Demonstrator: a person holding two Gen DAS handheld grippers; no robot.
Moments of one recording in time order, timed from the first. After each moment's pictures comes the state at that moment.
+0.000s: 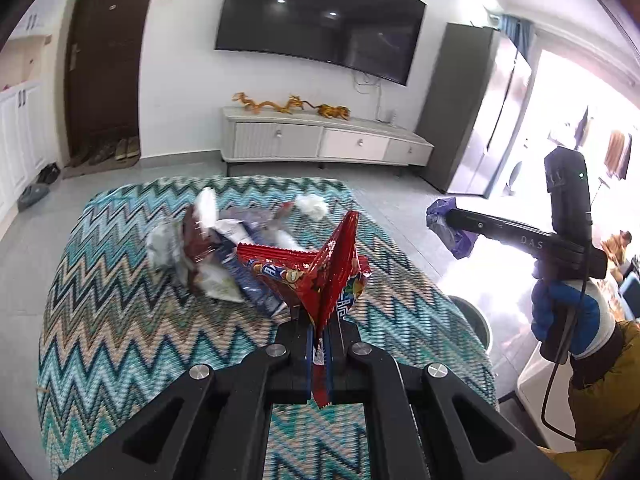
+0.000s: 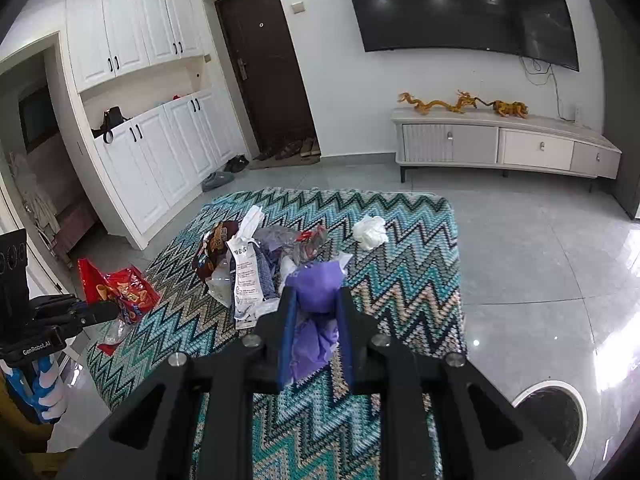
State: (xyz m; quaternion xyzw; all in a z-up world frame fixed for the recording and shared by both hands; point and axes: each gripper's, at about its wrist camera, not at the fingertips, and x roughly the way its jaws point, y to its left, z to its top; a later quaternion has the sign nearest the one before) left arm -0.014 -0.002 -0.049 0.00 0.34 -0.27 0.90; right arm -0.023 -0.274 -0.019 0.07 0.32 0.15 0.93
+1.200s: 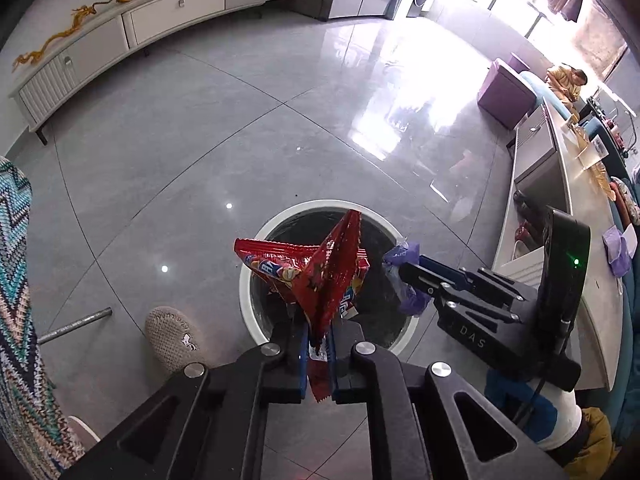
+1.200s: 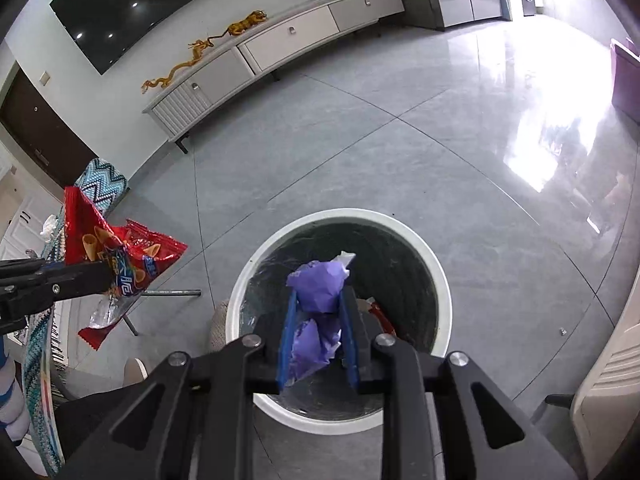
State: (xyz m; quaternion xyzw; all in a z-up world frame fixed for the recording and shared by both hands) left arm 0.013 -0.493 -0.206 0.19 0.54 -0.42 0.71; right arm -0.111 -0.618 -0.264 0.29 0.42 -0.15 0.85
